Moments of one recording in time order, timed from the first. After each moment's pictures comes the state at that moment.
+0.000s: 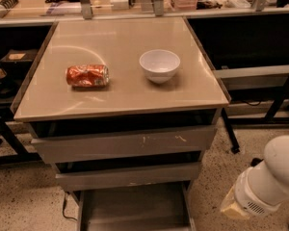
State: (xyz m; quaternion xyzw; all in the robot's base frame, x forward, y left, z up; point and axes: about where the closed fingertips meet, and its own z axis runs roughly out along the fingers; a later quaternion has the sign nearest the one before) arm 0.330 -0.229 0.645 -0.51 0.85 0.10 0.07
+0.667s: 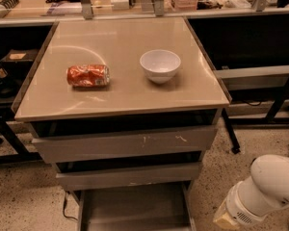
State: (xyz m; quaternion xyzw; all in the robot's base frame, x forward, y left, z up) arm 0.322 -0.222 0.572 -0.48 0.86 0.13 0.06
